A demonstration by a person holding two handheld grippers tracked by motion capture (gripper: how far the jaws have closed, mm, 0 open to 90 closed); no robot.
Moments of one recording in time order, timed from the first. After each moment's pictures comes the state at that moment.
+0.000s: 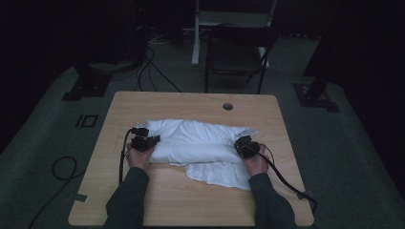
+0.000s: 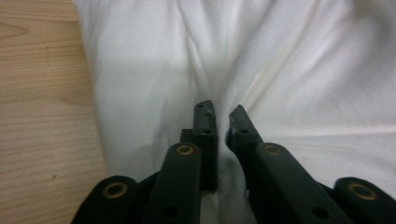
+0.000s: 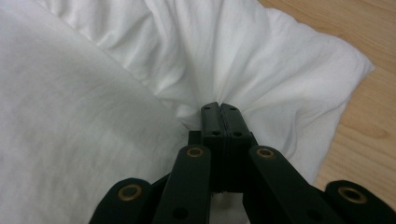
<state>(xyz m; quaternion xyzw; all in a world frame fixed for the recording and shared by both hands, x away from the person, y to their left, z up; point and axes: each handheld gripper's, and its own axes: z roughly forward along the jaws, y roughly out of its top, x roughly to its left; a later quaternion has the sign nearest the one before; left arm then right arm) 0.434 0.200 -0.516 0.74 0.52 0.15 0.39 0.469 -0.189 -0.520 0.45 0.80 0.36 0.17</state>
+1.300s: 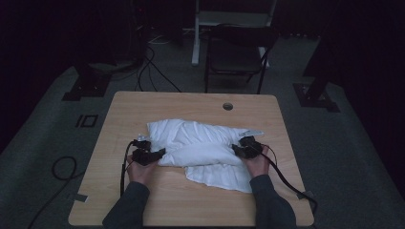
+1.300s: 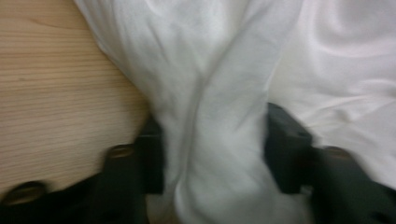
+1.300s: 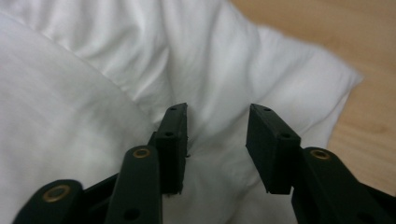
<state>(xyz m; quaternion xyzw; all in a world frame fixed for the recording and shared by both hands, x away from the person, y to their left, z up) 0.377 0.198 -0.549 0.72 0.58 0.12 0.38 0.406 -0.202 -0.536 0.46 0.80 0.32 0.21</state>
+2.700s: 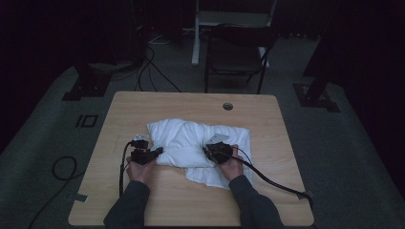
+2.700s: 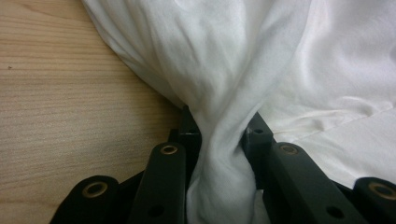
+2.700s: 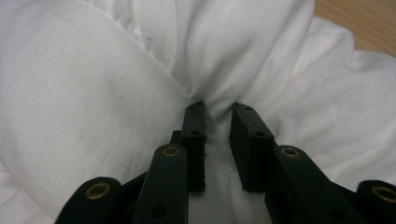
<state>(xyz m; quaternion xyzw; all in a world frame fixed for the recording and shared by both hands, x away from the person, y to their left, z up) 0.378 0.205 -0.552 0.70 0.59 0.10 0.40 0.389 -0.102 -0.535 0.32 0.85 0.36 0.20</state>
